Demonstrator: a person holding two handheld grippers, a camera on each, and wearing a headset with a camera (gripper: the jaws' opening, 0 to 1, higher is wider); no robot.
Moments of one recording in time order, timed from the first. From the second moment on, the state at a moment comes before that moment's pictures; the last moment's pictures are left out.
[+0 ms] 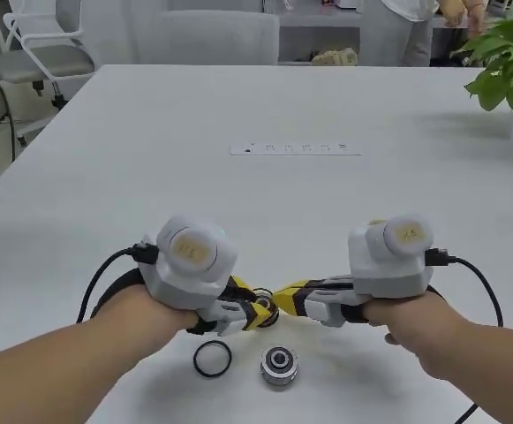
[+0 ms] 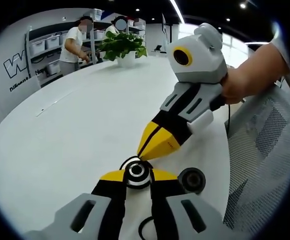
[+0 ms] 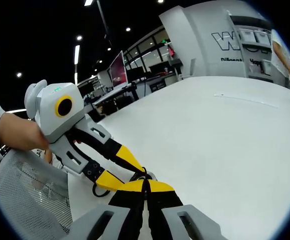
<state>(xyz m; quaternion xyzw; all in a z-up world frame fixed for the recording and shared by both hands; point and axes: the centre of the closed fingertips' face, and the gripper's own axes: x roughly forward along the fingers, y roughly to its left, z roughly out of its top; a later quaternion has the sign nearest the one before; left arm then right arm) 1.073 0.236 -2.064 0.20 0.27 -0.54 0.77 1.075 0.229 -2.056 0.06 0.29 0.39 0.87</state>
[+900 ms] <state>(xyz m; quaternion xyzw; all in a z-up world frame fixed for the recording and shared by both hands) 1.050 0.266 -2.017 0.21 0.24 -0.56 0.76 1.065 0.238 -2.043 0.08 0.29 0.41 0.86</state>
